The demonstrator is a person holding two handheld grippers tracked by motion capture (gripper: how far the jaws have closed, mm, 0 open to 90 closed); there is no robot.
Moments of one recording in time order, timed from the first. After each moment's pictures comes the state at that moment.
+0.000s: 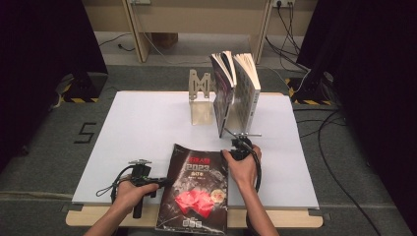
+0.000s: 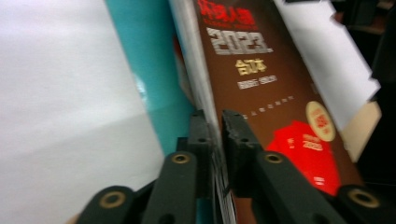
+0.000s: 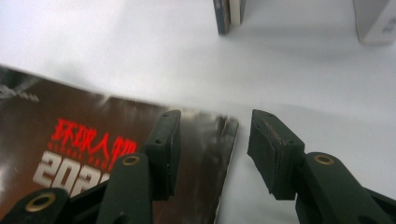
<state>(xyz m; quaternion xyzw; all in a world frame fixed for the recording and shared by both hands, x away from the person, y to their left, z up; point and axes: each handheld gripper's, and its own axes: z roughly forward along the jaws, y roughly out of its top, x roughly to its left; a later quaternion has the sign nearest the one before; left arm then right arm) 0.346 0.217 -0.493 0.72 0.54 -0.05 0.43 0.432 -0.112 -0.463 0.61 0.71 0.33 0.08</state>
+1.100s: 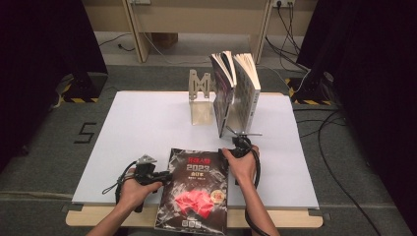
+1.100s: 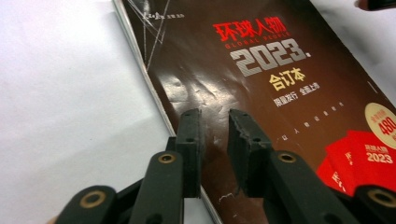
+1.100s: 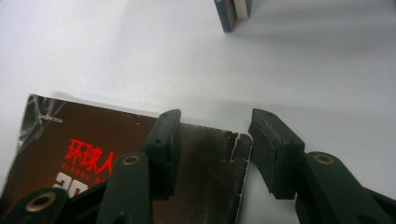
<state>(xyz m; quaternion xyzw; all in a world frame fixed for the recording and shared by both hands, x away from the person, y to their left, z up) 0.352 0.206 -0.489 0.76 0.50 0.06 0.41 0.445 -0.114 -0.477 0.63 0.69 0.36 0.03</state>
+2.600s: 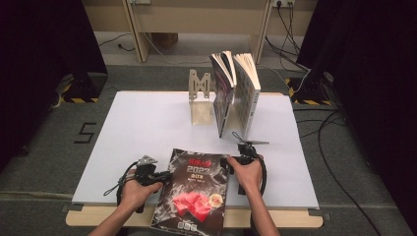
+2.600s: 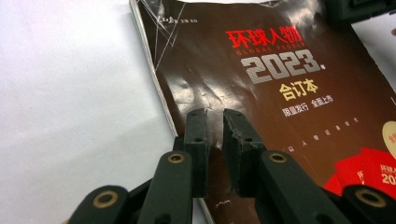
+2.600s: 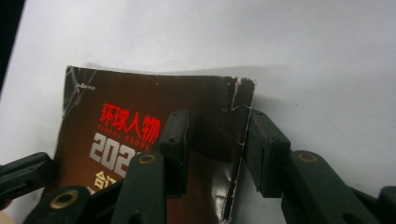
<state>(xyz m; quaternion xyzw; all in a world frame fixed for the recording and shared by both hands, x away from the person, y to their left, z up) 0.351 0.203 -0.490 0.75 0.51 0.07 0.41 0.419 -0.129 -0.477 0.65 0.67 0.36 -0.06</state>
